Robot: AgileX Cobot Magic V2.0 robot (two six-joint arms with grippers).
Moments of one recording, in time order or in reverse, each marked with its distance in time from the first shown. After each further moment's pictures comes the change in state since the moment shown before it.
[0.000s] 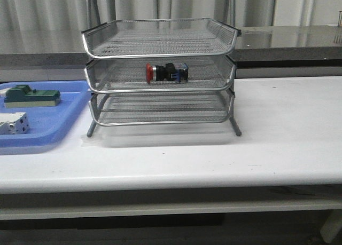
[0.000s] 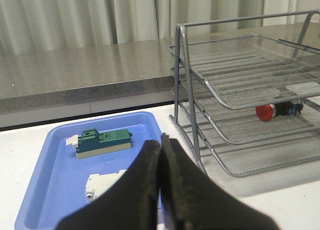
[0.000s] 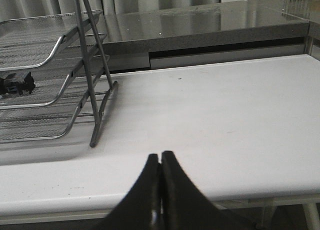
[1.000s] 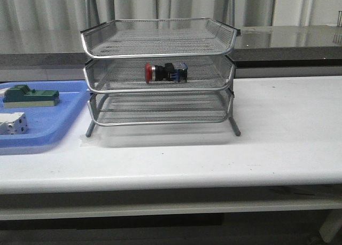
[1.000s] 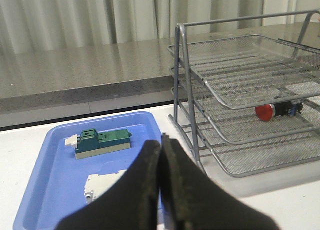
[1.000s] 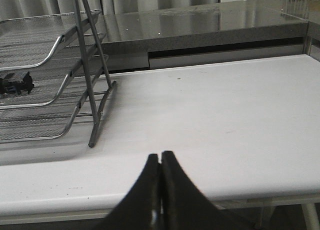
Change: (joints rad) left arm 0.000 0.000 0.000 0.000 0.000 0.000; right arm 0.000 0.000 0.000 0.000 0.000 -0.002
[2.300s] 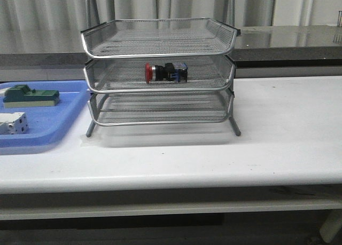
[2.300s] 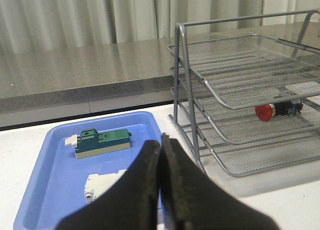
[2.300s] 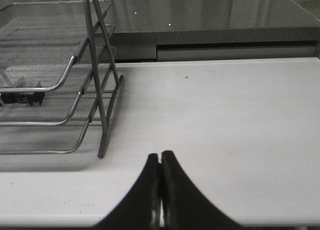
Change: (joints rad) left arm 0.000 0.000 0.000 0.000 0.002 0.000; right arm 0.000 0.413 -0.408 0.071 0.138 -0.111
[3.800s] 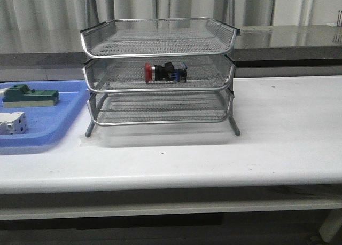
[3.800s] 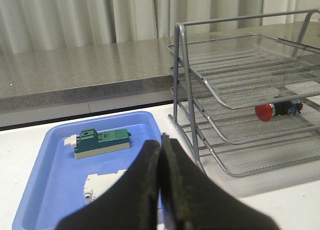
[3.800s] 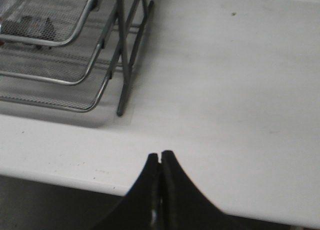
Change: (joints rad) left arm 0.000 0.000 0.000 0.000 0.000 0.000; right arm 0.087 0.523 -0.354 0.010 0.168 -0.086
